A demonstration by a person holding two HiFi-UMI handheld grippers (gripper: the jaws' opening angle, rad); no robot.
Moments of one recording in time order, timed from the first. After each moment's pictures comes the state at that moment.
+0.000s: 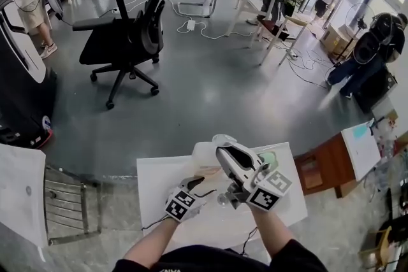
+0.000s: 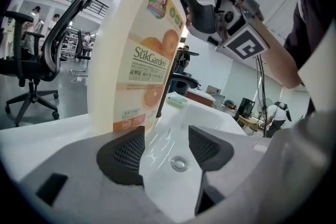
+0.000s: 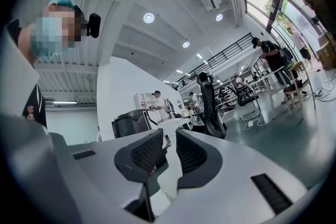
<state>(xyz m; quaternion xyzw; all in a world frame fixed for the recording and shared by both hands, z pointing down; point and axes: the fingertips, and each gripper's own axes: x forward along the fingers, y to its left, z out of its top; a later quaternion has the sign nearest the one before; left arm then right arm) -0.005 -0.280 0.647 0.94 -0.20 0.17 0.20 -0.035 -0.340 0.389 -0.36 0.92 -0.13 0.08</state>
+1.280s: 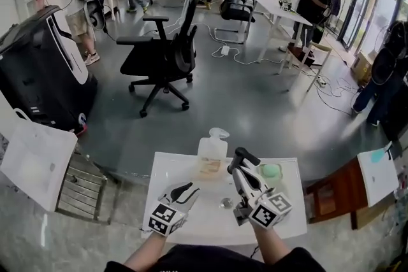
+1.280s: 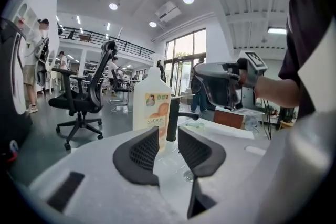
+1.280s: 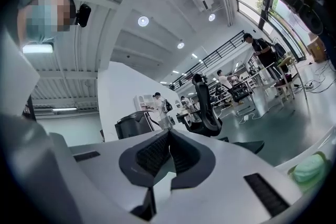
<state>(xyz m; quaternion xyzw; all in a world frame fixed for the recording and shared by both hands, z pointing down) -0.078 -0.221 0.536 0.90 -0.41 0.09 0.10 0.032 -0.255 0.413 -0.37 0.91 -0.16 0.10</state>
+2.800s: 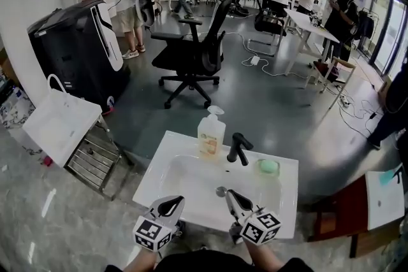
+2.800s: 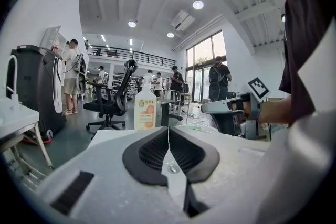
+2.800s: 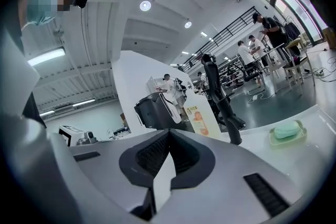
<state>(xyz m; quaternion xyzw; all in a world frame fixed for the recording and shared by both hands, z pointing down) -0.036 -0.064 0.505 0.82 -0.56 0.06 0.08 0.093 -0.128 0.484 -0.28 0.94 -0.21 0.02</state>
